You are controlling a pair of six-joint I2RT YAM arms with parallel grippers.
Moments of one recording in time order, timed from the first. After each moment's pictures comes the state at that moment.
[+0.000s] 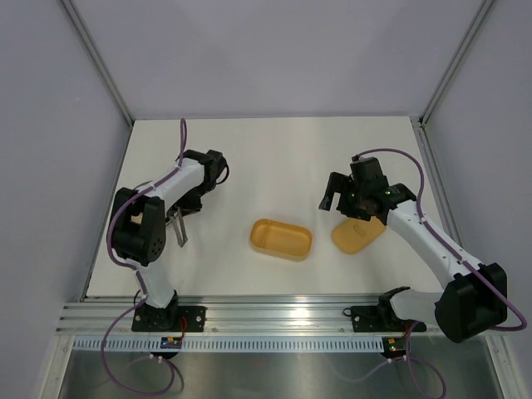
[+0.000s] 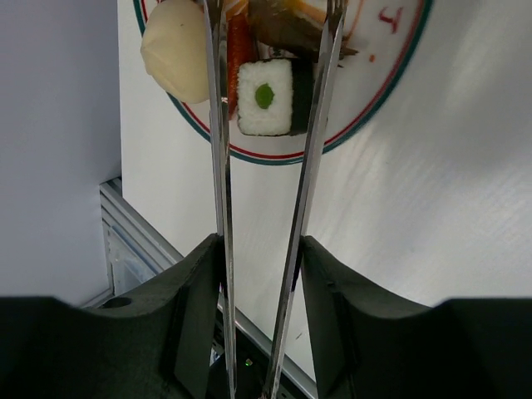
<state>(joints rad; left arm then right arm) -0.32 1.81 1.33 -1.22 -0.72 -0.63 0.37 1.24 0.98 -0.65 -0.05 0.57</state>
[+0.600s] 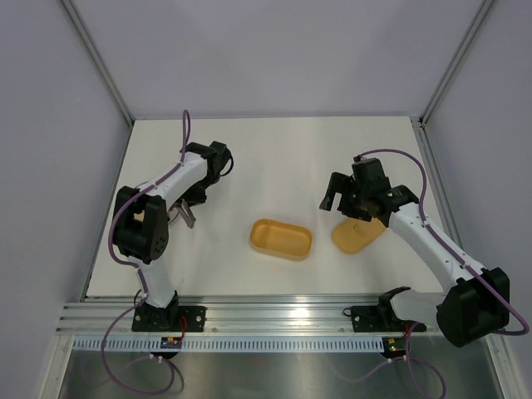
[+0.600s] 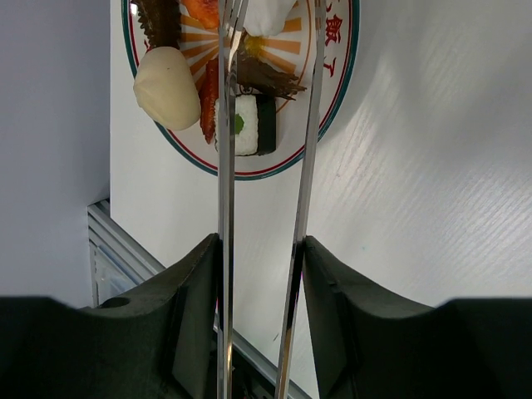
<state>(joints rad) -0.37 1.83 1.45 -1.23 -0.71 -0.63 0.37 1.22 0.97 -0.65 -0.05 0.58</state>
